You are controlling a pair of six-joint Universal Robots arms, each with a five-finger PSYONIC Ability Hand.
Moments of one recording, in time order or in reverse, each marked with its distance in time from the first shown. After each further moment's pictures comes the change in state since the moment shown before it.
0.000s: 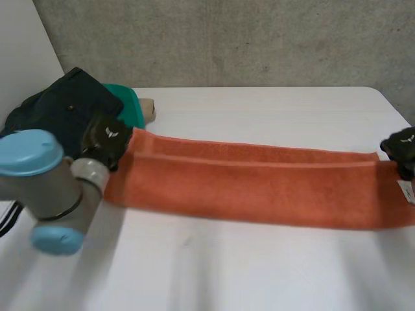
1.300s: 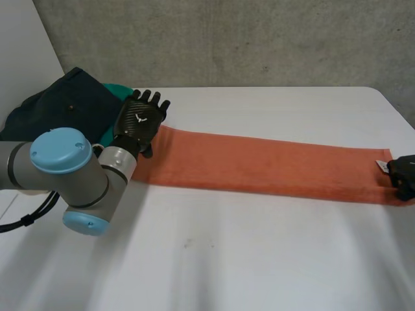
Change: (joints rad) left arm -0.060 -0.141 0.161 0.107 0.129 -0.192; right arm -0.123 0.135 0.035 -0.069 -0.064 0.226; left_hand -0.956 -0.992 -0.981 -1.000 -0.954; right_hand -0.004 0.001 -0.009 -0.008 -0.054
